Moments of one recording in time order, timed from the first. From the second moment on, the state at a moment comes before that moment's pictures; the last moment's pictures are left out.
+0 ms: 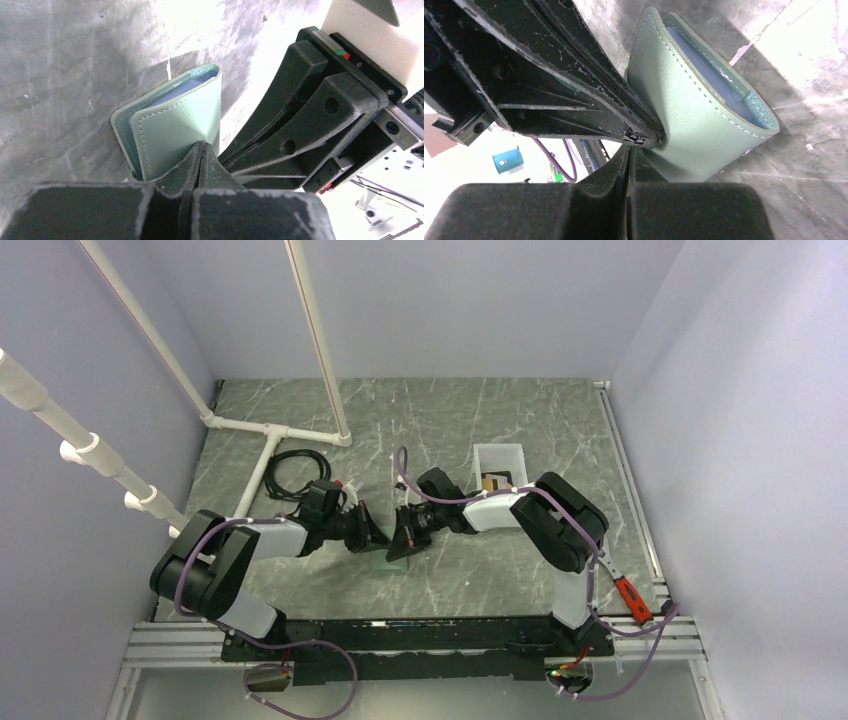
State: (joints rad) left arm -0.45 1.51 0.48 0.20 0.58 -0.81; right arm 0.79 1.92 0.92 0.16 -0.76 0.70
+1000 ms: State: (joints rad) left arm -0.43 1.56 0.26 0.76 0.56 -1.02; right arm 0.79 1.92 0.96 0.10 -0.74 0.68
